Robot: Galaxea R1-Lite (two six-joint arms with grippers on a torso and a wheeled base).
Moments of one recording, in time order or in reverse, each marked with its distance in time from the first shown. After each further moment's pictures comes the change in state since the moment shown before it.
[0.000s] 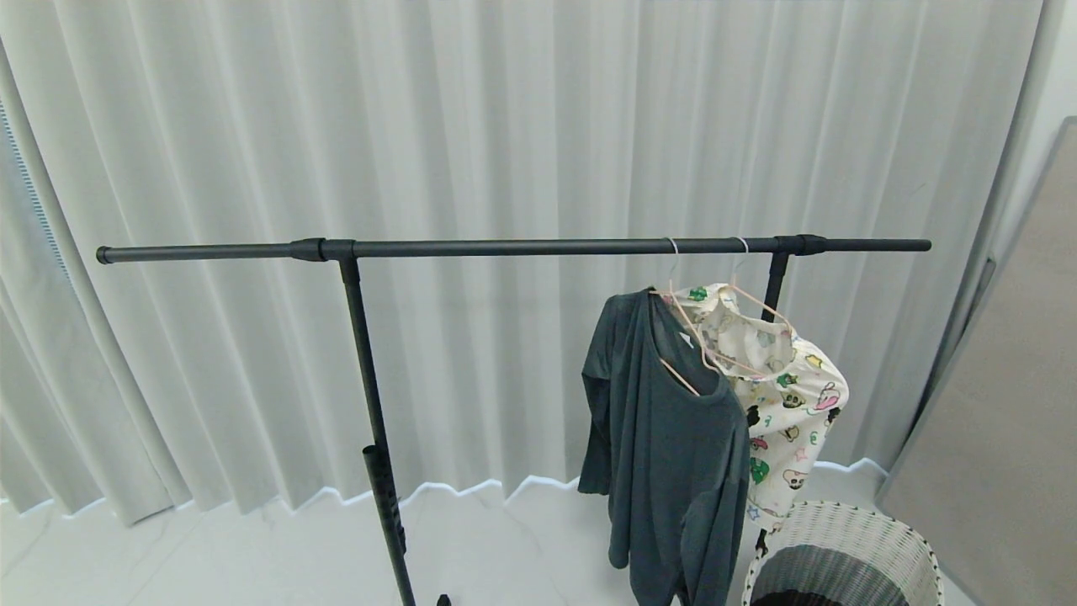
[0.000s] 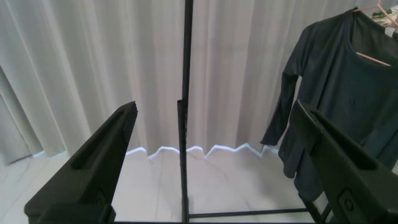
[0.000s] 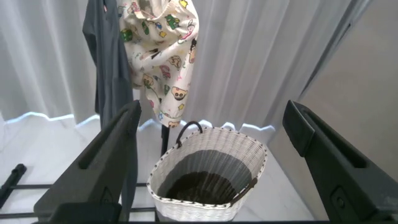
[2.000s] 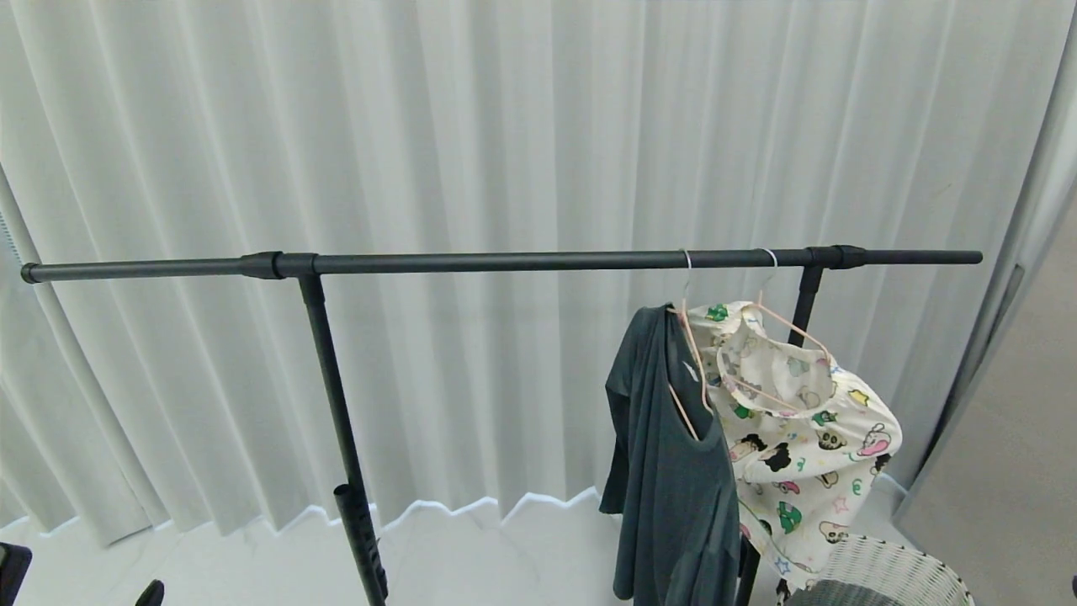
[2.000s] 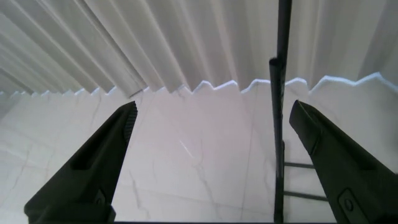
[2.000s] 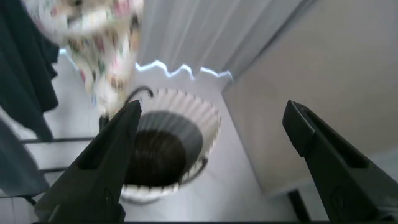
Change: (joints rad) left arm -0.076 0.780 -0.003 -0.364 0.451 0.219; right arm 0.079 0.514 -0.164 -0.055 -0.332 -0.157
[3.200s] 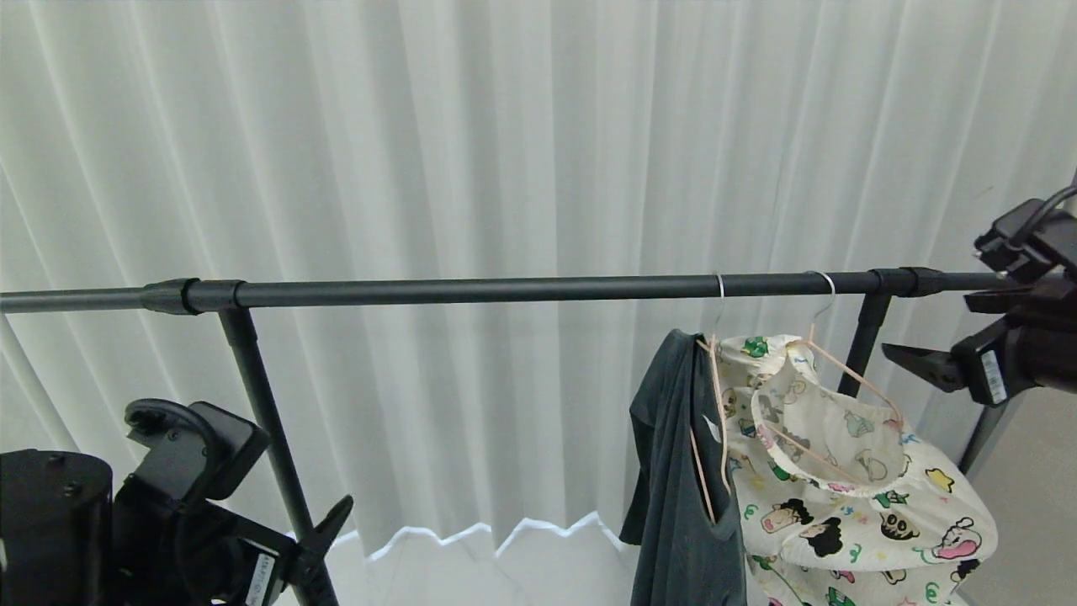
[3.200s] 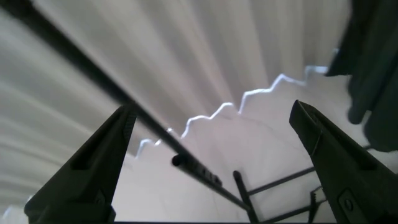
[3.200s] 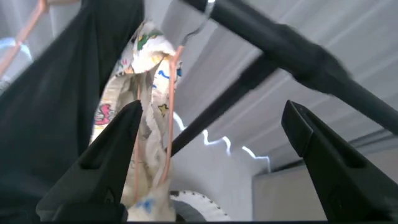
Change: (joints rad) left arm -0.418 0.412 -0.269 -0.088 -0.012 -0.001; right arm 0.259 0.690 -0.689 -0.011 0.140 -0.083
